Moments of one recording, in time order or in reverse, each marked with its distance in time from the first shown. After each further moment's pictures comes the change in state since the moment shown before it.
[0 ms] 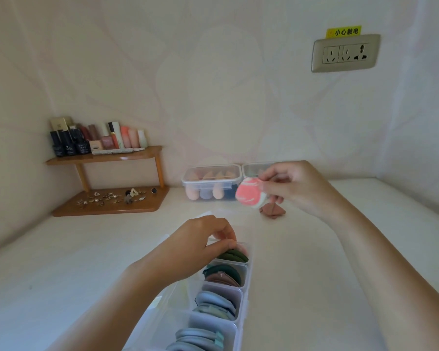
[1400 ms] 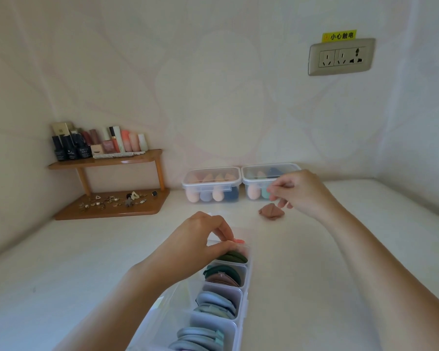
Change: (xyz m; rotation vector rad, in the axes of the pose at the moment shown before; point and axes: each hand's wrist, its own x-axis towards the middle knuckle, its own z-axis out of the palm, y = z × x) left_hand 0.002 0.004 -0.002 0.069 0.049 -0.026; right_hand 0.014 0.033 -0.008 -0.214 0.108 0.158
